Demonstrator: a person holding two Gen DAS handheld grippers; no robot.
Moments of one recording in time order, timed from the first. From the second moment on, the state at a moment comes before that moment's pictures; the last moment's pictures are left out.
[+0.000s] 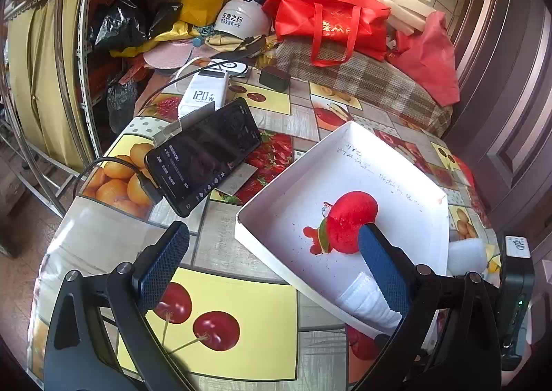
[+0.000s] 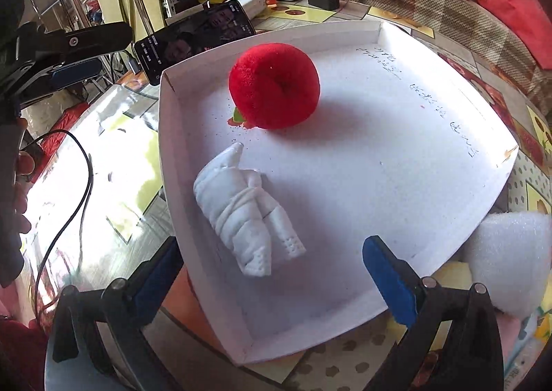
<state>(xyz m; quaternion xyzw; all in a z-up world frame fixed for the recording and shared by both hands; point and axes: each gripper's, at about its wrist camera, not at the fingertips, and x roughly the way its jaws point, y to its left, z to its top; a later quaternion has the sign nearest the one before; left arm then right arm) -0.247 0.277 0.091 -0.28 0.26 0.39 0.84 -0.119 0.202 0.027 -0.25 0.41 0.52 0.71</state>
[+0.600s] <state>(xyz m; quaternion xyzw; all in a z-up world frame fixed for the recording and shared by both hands) -0.090 0.160 0.122 -0.07 0.33 0.15 0.93 -0.032 -0.079 0.103 0.00 0.35 0.27 0.90</state>
